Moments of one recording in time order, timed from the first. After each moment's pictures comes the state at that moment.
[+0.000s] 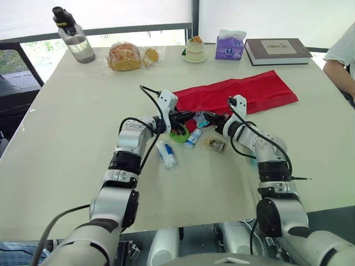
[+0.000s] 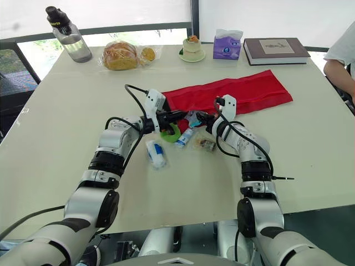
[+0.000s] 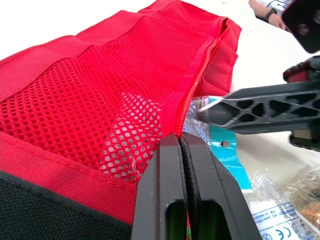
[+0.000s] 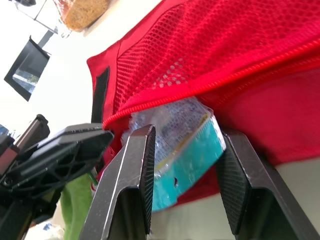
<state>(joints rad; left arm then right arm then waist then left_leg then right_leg) -0.79 0.31 0.00 0.56 -0.23 0.39 -0.89 -0.71 0.01 -0.21 0.26 0.56 0.87 0.17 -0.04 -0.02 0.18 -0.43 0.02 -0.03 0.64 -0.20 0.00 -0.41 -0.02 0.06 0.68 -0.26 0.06</state>
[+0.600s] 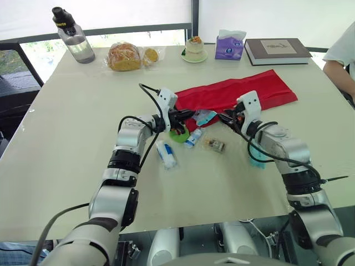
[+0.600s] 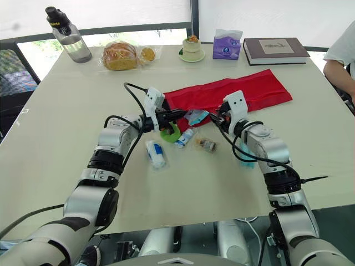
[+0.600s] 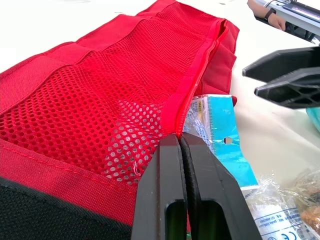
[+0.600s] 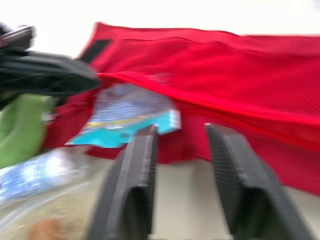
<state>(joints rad) -0.80 0.32 0.00 0.56 -0.23 0.39 -0.89 -0.61 -0.28 0.15 0.04 0.31 0.62 0.48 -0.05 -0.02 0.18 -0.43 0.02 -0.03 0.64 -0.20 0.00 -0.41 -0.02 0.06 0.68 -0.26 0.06</state>
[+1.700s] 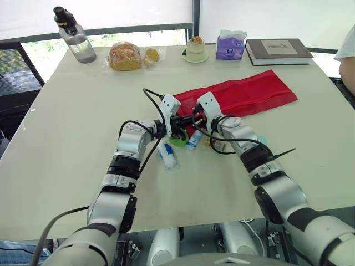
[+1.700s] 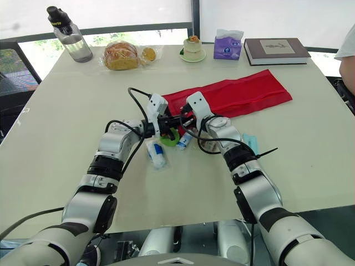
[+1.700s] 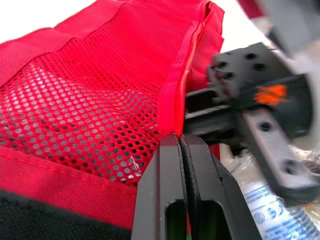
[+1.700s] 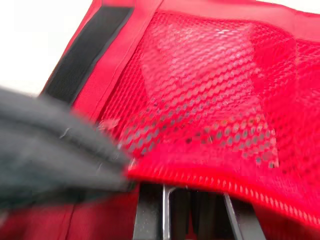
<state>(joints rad) -0.74 0.33 -0.04 0.48 -0.23 0.40 -0.91 -0.97 0.03 0.15 0.81 0.05 0.35 0.35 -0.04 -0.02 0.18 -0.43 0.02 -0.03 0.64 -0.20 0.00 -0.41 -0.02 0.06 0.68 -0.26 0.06</state>
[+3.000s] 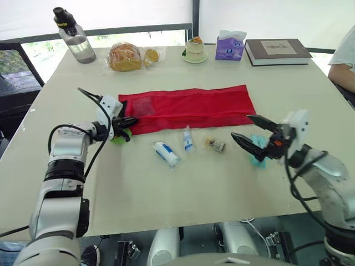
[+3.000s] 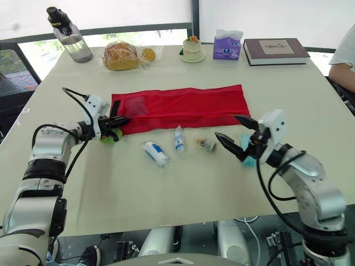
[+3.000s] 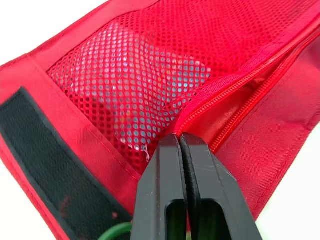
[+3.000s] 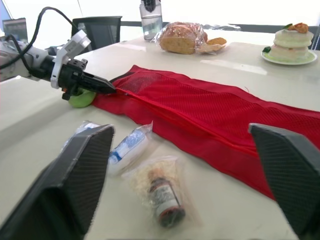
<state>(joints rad) -0.66 0.74 0.07 0.67 -0.18 0.28 -0.94 -0.12 -0.49 -0.22 -0.59 0.64 0.67 0.68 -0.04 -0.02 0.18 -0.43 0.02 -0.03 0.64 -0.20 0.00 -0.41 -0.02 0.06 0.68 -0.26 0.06</state>
